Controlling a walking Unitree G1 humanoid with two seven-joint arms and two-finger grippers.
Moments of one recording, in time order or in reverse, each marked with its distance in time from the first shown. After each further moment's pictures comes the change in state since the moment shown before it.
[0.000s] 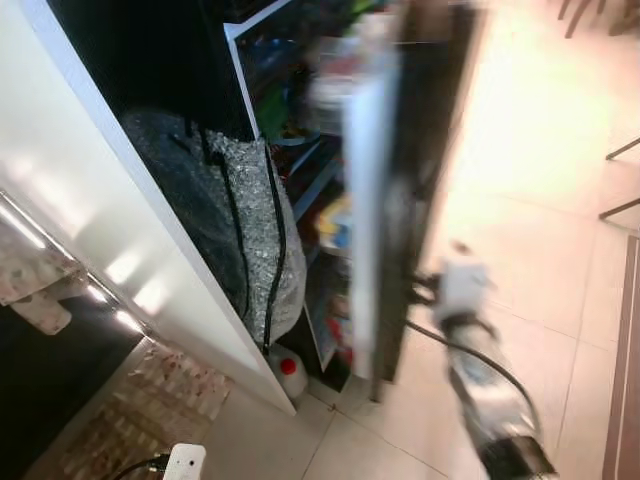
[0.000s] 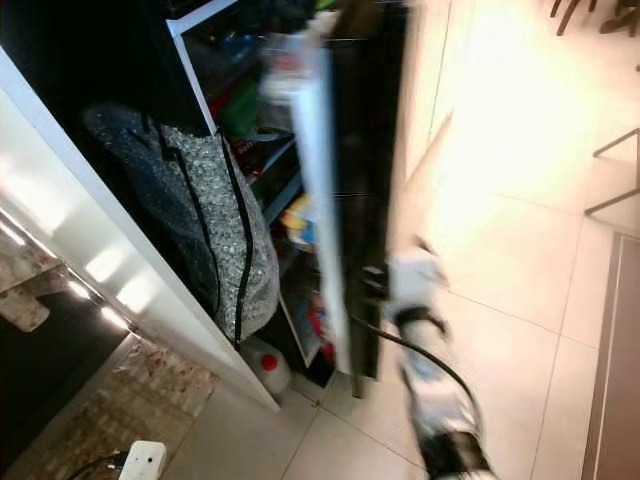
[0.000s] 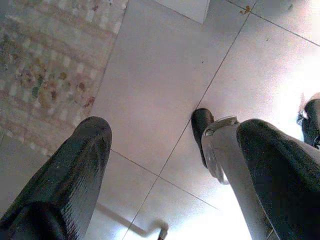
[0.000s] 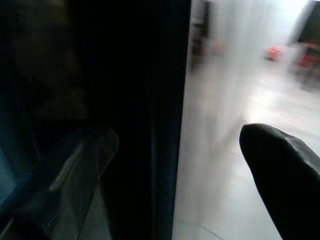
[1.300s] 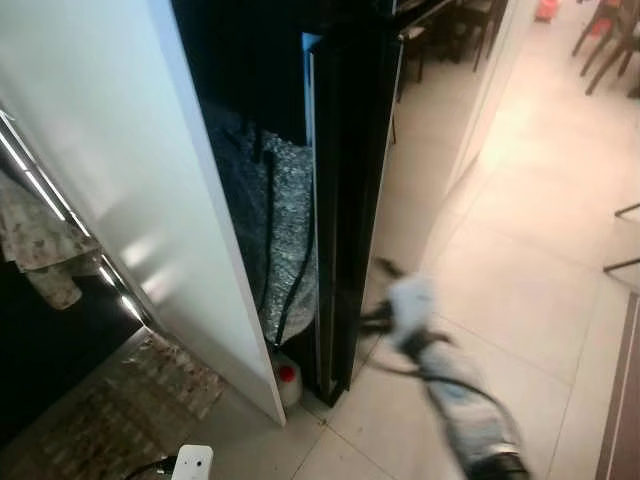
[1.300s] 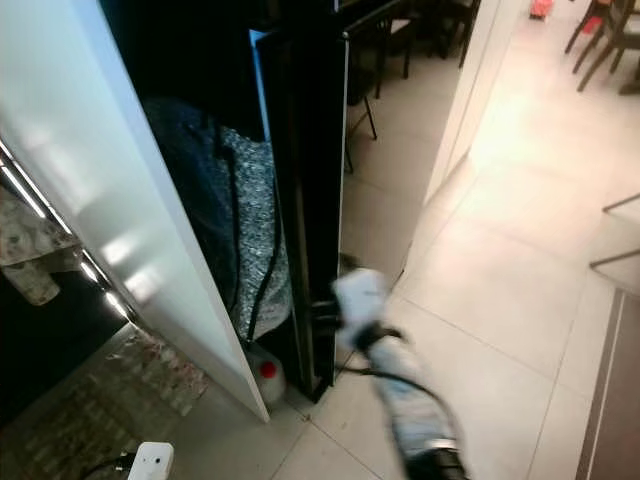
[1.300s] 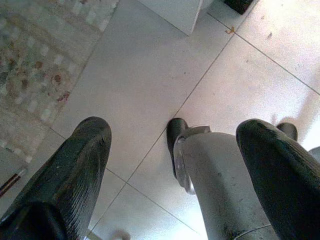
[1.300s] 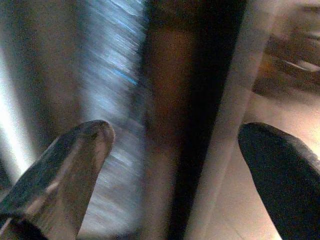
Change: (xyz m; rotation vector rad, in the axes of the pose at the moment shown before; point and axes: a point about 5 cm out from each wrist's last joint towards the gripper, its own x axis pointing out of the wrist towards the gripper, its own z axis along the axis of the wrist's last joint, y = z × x) left arm 0.001 -0.012 -0.001 -0.034 0.000 0.011; right arm -0.026 0.014 -0.022 0.022 0.085 0.248
